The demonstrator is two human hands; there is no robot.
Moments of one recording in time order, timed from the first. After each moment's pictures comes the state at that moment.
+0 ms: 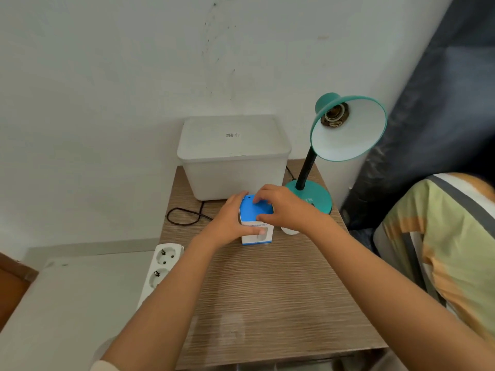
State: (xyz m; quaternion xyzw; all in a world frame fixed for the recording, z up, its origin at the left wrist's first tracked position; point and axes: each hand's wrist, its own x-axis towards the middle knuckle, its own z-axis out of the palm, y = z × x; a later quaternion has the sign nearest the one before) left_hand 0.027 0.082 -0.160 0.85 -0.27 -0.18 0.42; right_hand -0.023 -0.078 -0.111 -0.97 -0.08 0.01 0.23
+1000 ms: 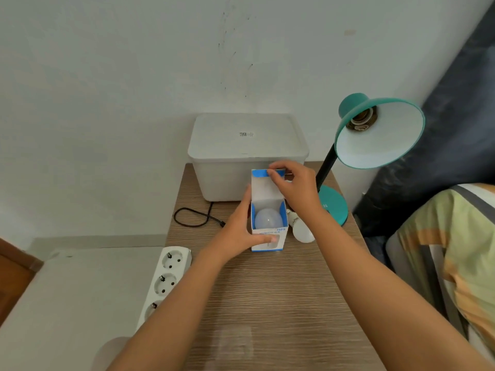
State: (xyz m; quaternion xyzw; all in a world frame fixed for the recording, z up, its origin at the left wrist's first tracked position) left_hand 0.028 0.083 -0.173 0.78 -0.28 -0.18 0.53; right_hand 0.023 -0.073 -0.115 -0.87 0.05 -0.26 0.42
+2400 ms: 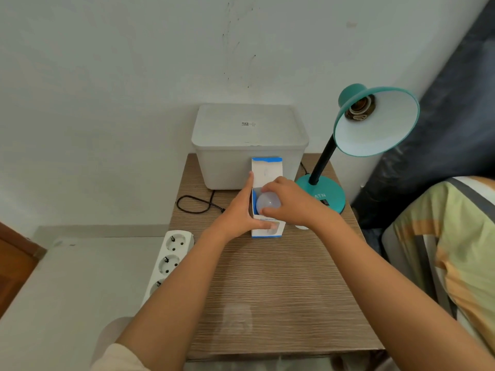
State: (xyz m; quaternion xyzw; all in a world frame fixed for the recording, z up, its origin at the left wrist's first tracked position) left_hand 0.029 0.085 -0.175 0.81 -0.24 -0.24 0.49; right_hand -0.023 -0.056 -0.106 -0.97 -0.02 0.05 0.23
